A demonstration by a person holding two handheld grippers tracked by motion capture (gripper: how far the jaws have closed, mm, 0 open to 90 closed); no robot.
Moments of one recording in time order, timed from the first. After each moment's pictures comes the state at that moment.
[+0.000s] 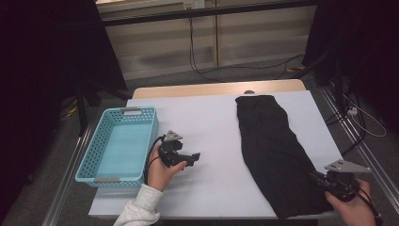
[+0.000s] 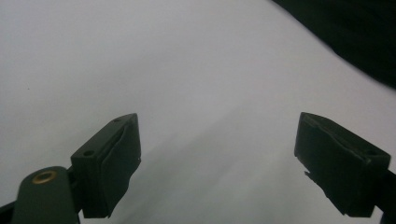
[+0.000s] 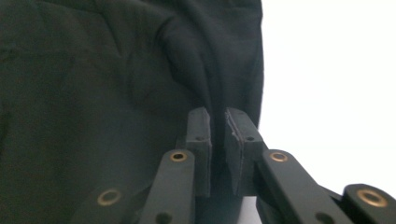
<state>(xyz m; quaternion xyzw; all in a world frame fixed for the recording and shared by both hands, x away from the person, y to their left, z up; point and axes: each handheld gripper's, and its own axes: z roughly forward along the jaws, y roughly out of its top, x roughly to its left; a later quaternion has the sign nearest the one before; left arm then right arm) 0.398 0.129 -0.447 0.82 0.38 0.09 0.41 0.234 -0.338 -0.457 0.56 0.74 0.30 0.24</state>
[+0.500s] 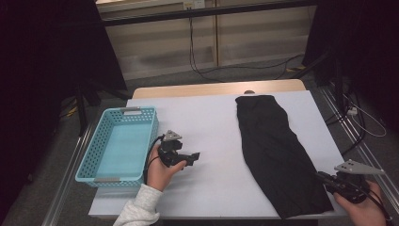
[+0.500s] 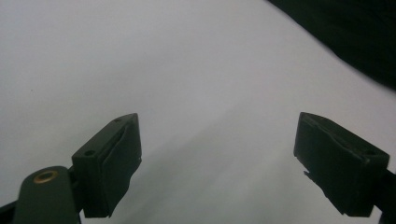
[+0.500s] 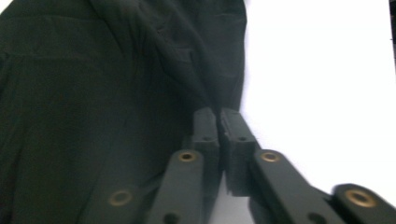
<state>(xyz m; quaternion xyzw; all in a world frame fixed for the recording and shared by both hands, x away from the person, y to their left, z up) 0.398 0.129 -0.445 0.82 0.39 0.09 0.41 0.226 -0.352 -0.450 0.56 0.73 0.32 0.24</state>
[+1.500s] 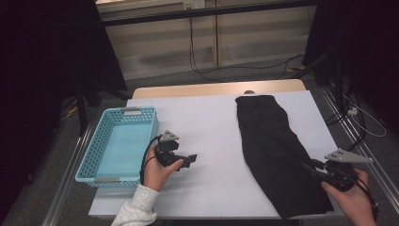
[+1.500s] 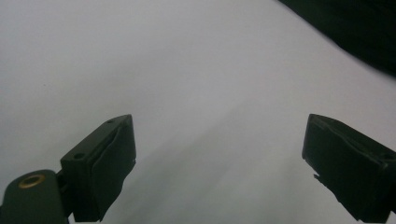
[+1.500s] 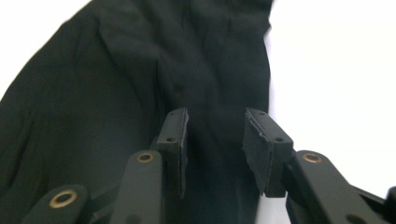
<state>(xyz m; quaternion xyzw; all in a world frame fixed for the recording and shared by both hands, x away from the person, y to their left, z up) 0.397 0.139 -0.442 0.83 0.37 0.09 0.40 0.257 -0.335 -0.441 0.54 0.72 0.35 0.24</state>
